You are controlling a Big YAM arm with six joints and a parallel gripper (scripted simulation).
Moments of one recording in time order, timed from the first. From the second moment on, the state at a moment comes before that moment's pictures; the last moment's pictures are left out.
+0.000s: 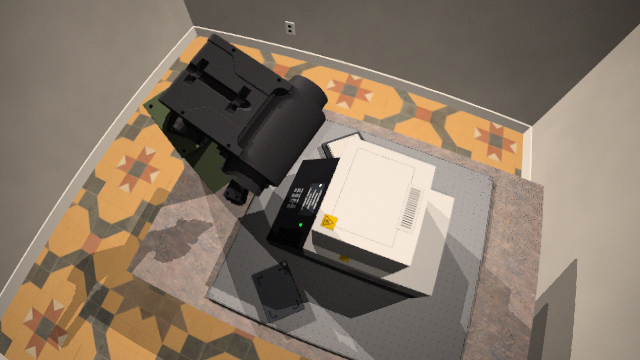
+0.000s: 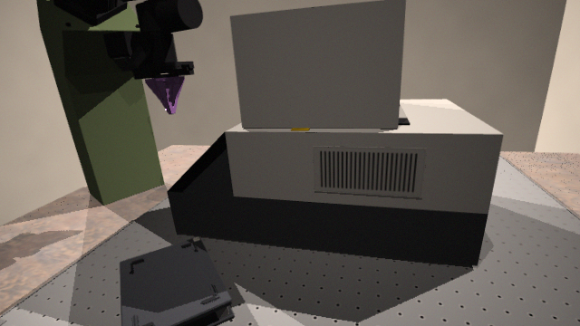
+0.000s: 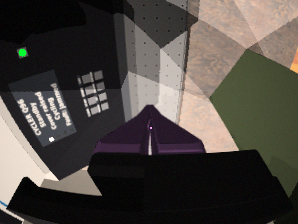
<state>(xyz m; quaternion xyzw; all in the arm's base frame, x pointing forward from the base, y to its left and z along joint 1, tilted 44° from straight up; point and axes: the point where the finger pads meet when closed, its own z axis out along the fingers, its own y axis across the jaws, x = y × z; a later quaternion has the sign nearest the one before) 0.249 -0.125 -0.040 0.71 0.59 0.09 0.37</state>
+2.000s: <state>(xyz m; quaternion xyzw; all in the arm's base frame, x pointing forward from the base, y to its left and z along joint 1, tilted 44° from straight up) 0.250 -0.125 -0.039 0.71 0.59 0.09 0.37</state>
